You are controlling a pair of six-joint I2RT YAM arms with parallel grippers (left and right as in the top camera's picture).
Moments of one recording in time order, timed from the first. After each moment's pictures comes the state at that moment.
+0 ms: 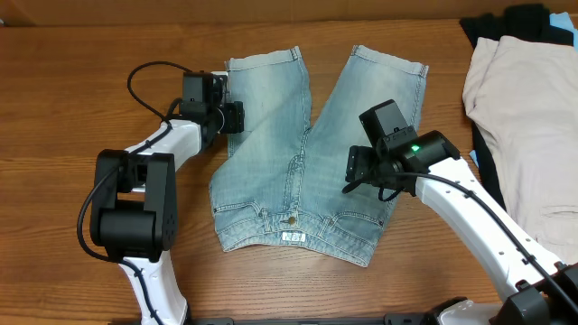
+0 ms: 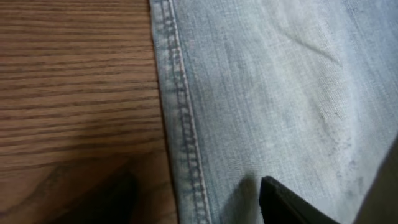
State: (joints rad) left arm -0.11 2.07 1.24 -0.08 0.15 -0.10; right arm 0.42 1.51 1.16 -0.93 0.04 0.57
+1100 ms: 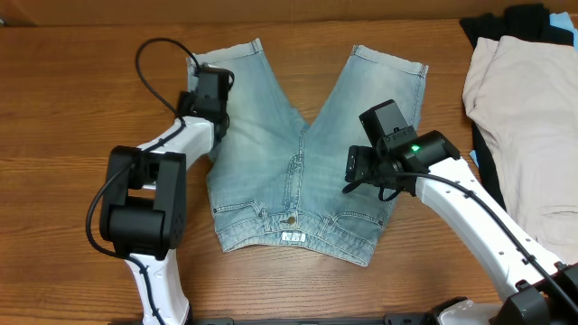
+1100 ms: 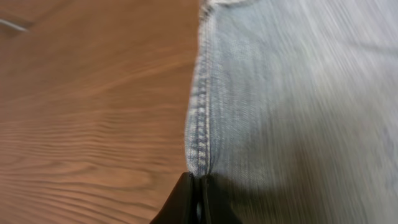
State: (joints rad) left arm -0.16 2.09 1.29 -0.05 -0.57 0.17; right arm 0.42 1.51 1.16 -0.93 0.05 0.57
